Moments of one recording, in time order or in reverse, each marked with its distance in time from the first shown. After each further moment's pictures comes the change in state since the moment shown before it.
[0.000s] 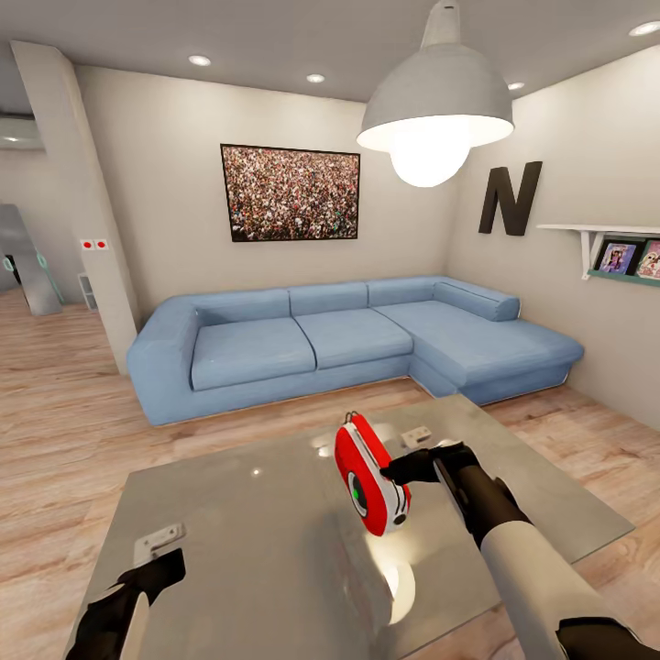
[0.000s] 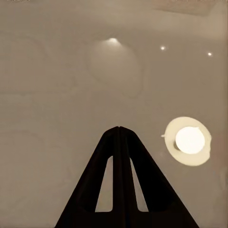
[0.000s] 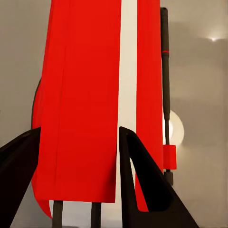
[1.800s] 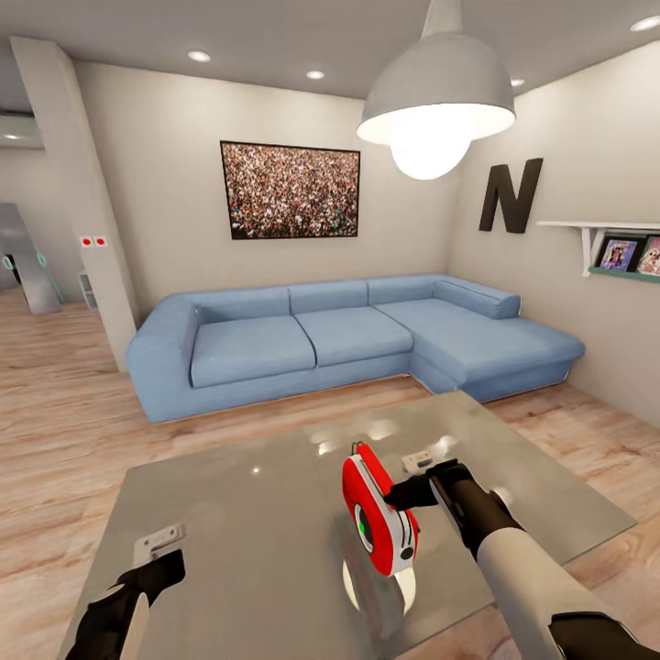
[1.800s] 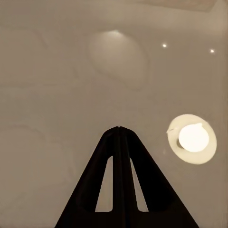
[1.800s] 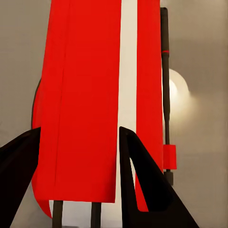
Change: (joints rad) left arm 0.000 0.003 -0.004 0.004 -0.006 0.001 0.003; right arm 0.000 0.009 0.002 0.144 -0.005 0.035 -0.065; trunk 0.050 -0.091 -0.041
